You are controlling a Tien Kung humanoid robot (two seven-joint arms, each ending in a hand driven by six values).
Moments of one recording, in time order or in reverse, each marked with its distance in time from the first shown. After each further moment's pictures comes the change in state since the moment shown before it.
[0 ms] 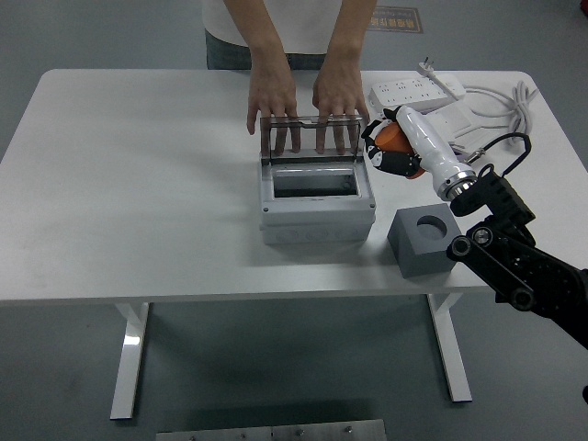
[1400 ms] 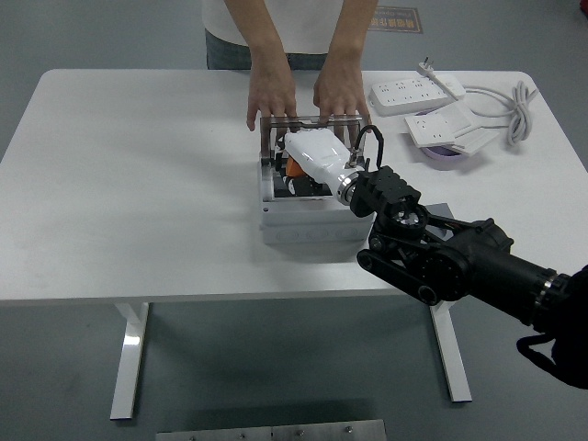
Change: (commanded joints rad) left arm -0.005 0.024 -0.025 -0.007 0.041 -0.020 0.022; right arm 0.275 0.236 -0.426 -0.242 -0.136 -0.014 -0.116
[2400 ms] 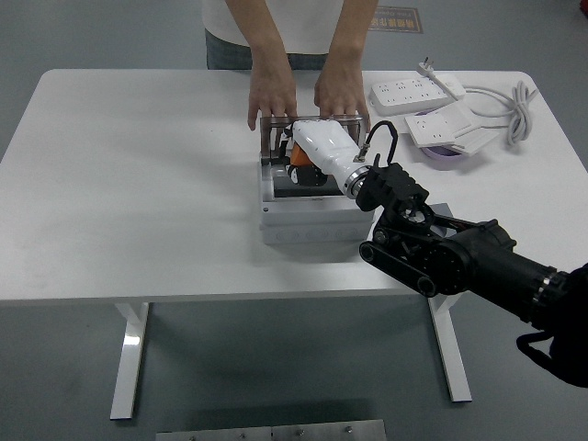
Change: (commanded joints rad) left arm -0.014 0.000 -0.001 0.001 0.005 0.000 -0.002; right arm 0.003 0.009 0.008 -0.042 0.086 -0.075 0.059
